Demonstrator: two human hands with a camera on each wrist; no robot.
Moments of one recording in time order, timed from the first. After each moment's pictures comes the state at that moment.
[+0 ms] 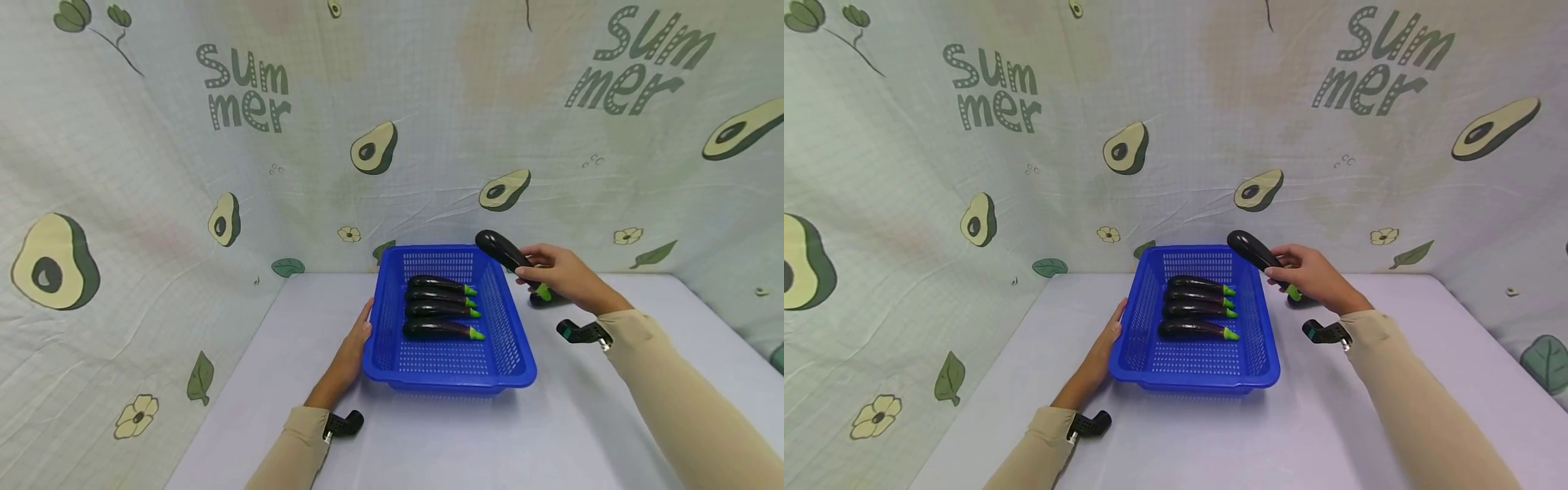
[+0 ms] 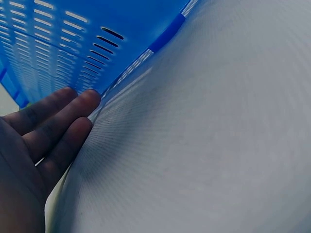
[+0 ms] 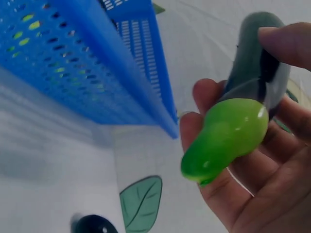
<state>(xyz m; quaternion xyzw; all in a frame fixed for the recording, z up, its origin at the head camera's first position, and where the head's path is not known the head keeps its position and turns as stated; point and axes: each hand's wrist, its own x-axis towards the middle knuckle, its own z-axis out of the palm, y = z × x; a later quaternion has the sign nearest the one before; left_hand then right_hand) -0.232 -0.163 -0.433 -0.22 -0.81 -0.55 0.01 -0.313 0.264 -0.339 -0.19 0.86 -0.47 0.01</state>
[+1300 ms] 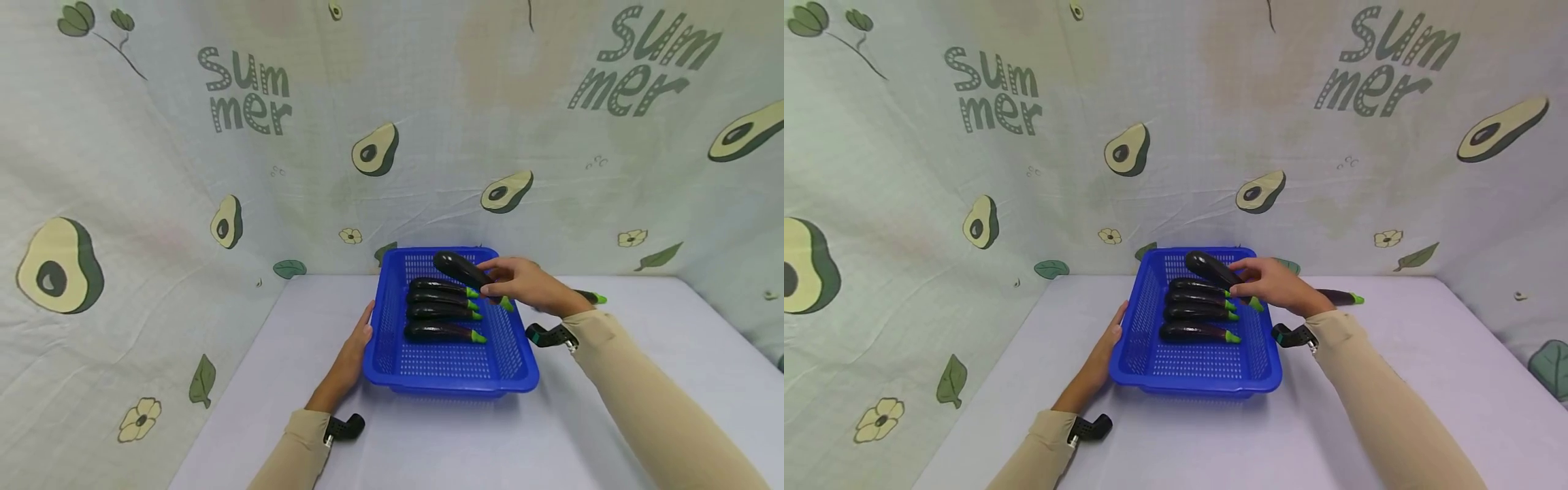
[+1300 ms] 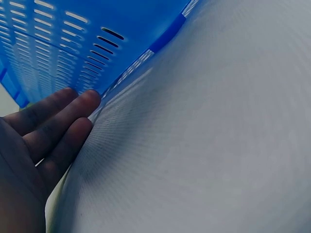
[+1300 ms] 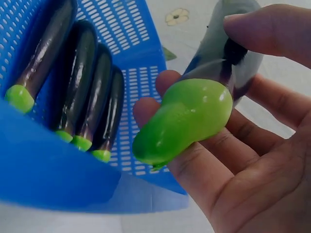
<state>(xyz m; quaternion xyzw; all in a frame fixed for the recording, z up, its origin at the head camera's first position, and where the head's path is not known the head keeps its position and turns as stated) -0.255 -0.166 -0.474 -0.22 -0.79 -0.57 0.04 -0.317 0.208 -0.339 -0.26 0.83 -0.48 0.11</state>
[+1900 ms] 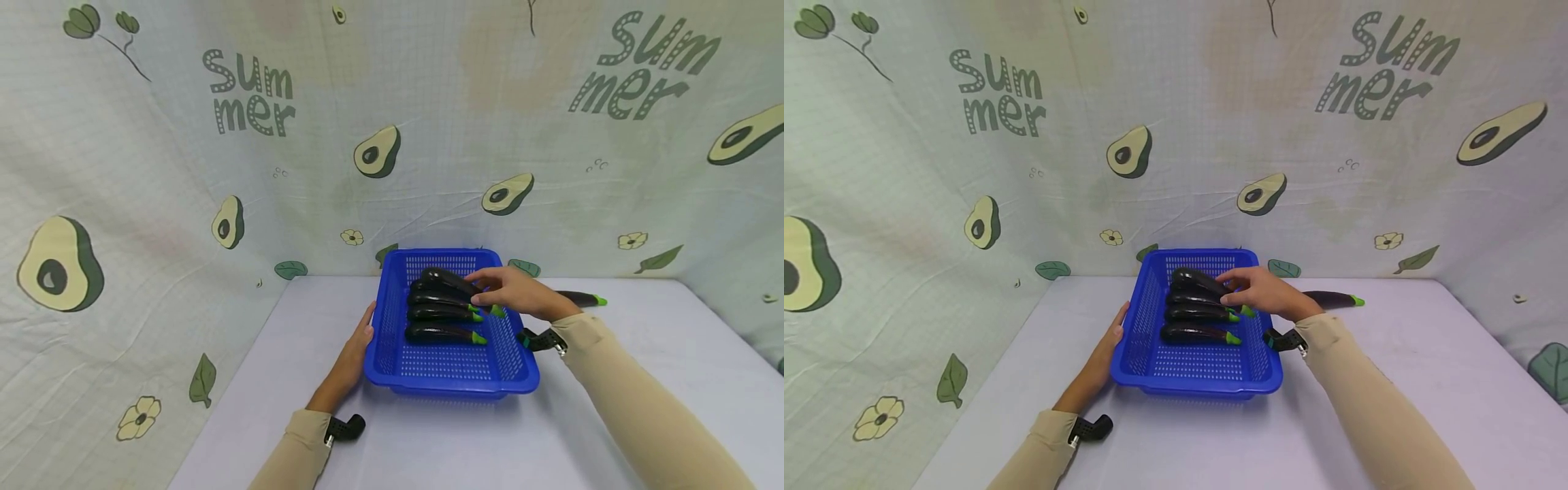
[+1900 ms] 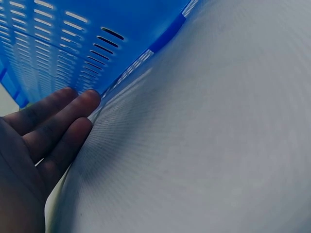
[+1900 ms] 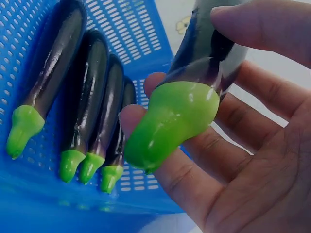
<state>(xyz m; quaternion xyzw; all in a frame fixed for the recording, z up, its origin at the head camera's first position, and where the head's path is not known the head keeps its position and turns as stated) -0.233 -0.163 -0.437 -0.21 -0.80 -0.56 0.01 -0.317 0.193 -0.345 -0.29 0.84 -0.43 0.13</state>
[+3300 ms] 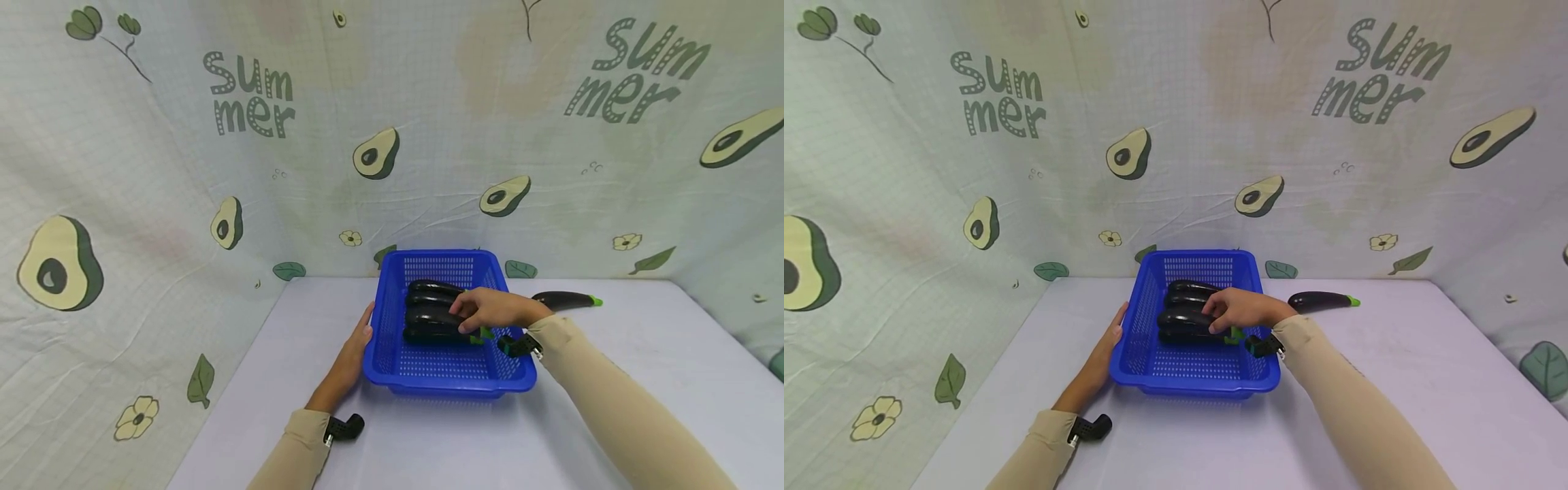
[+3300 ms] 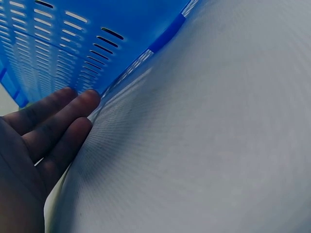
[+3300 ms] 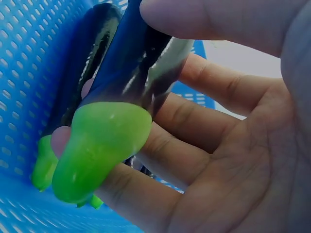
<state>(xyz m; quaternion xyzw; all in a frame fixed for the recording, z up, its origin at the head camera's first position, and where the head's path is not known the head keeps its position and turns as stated) -0.229 -0.163 -0.433 -0.22 -0.81 -0.55 0.01 -0.314 0.164 -0.362 -0.29 0.85 -0.36 0.23</state>
